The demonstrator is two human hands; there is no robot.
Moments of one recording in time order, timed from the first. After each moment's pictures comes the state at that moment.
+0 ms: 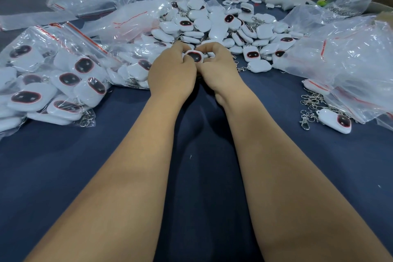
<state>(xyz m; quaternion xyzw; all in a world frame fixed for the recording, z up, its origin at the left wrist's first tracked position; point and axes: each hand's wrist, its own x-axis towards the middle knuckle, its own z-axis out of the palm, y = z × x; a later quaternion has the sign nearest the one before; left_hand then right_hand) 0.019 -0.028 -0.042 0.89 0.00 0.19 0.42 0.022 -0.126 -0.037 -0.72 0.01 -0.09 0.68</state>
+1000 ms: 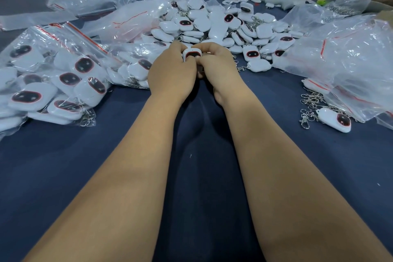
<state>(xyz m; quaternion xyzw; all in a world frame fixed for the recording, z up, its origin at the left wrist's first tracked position) 0.019 -0.028 -0.042 0.89 0.00 0.19 0.42 0.022 -0.124 -0.031 -0.68 0.01 -0.06 0.73</state>
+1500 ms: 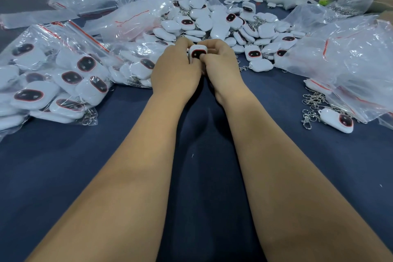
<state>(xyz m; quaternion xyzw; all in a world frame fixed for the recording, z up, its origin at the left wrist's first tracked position) 0.018 -0.028 -0.041 0.89 -0.05 0.20 0.40 0.024 -0.123 -0.035 -0.70 0.03 -0.11 0.71</state>
